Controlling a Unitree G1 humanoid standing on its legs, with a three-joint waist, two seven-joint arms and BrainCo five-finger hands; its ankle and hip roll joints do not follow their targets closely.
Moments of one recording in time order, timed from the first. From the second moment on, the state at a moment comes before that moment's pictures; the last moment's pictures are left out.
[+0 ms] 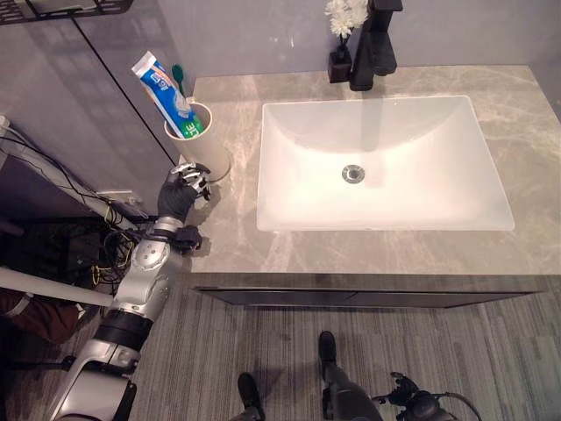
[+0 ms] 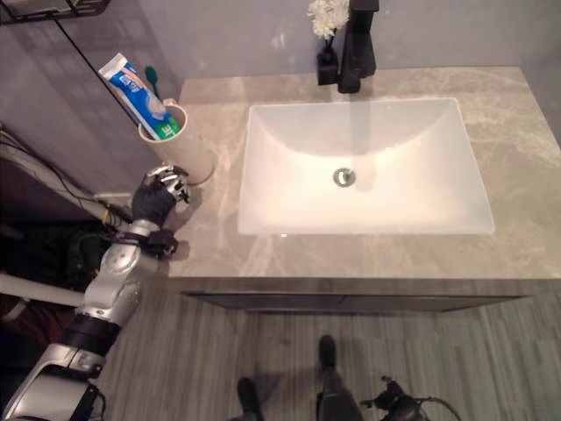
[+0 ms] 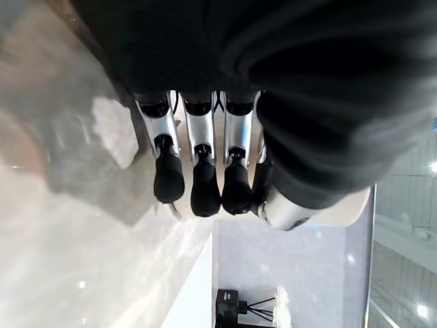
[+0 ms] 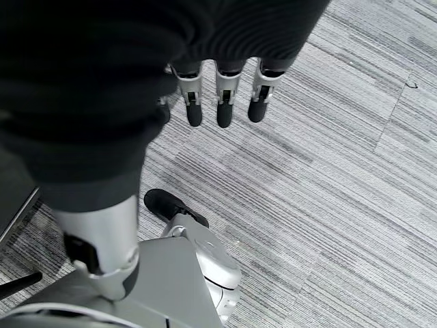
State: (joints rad) left arm -0.50 0.54 -0.22 0.33 -0.69 -0.19 0.09; right arm -0.09 -0.31 0.36 1.23 -0.09 0.00 -0.11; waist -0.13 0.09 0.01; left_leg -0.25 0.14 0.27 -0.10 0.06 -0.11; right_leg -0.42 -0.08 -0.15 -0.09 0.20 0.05
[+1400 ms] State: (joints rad) left arm -1.22 0.69 -0.42 0.90 -0.65 -0.22 0.23; right arm -0.12 -0.32 0.43 1.17 0.00 -0.03 -0.13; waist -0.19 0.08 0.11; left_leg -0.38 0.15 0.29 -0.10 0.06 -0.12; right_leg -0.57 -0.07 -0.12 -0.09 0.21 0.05
